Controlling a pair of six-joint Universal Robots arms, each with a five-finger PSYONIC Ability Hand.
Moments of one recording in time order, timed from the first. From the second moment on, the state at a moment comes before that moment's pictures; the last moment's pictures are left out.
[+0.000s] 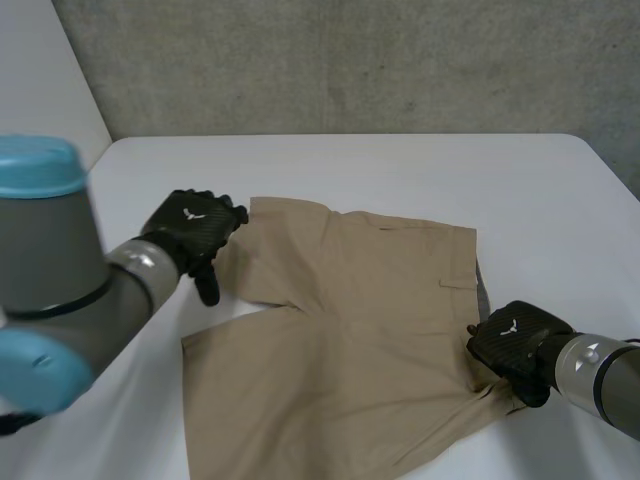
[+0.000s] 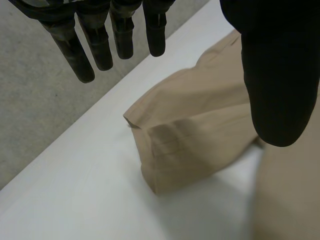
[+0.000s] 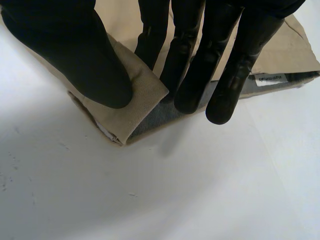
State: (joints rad) left arm 4.26 -1.92 -1.48 3.06 -1.54 3.57; right arm 1.79 -1.34 1.80 0.33 1.34 2.20; left_hand 0.28 0.26 0.26 0.26 0.07; right_hand 0.97 1.18 1.18 1.19 0.99
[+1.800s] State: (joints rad) left arm 3.97 -1.70 -1.80 2.81 -1.79 2.90; right arm 1.94 -1.01 1.37 0.04 1.39 2.80; left_hand 0.44 0.45 0.45 0.45 0.27; right_hand 0.98 1.18 1.18 1.19 0.99
